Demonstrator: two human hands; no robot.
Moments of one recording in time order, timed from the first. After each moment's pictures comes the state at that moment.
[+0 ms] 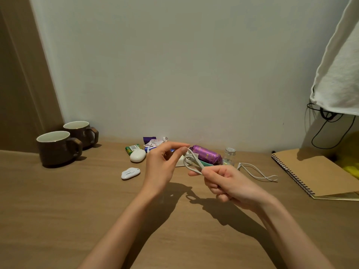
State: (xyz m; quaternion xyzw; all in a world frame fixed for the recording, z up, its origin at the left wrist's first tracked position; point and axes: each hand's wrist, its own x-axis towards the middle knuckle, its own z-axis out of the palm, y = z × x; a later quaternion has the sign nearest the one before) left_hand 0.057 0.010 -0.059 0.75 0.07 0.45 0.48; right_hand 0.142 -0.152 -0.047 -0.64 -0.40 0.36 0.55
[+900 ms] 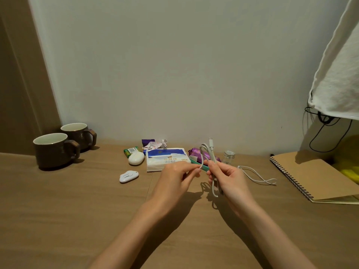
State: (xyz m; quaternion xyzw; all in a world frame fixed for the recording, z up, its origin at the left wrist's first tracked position) left_hand 0.061 -0.008 -0.076 0.88 0.03 0.36 0.29; right_hand 0.140 -0.137 -0.064 -0.66 -0.24 0.14 0.69
